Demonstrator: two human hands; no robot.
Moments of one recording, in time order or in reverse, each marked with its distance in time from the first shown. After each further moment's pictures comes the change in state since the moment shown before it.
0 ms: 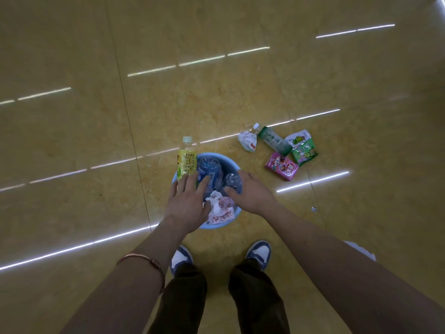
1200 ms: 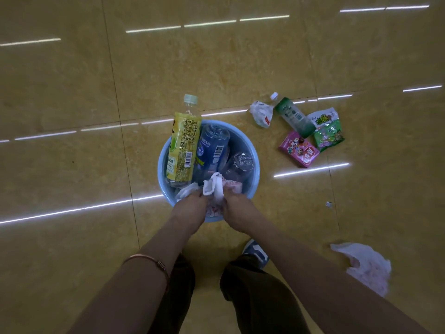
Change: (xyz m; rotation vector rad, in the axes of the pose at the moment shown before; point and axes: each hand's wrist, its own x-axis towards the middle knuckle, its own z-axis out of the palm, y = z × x) left_hand 0.056 -0.016 0.148 -0.183 -0.259 -0.081; right_hand 0.066 0.051 0.135 -0.055 -0.169 -0.094
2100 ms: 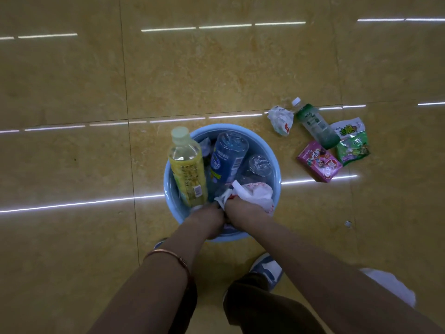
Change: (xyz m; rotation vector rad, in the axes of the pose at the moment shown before) left_hand 0.067 -0.024 0.045 0.274 -0.314 0.164; right_hand 0.065 -0.014 0.009 -0.296 -0.215 0.094
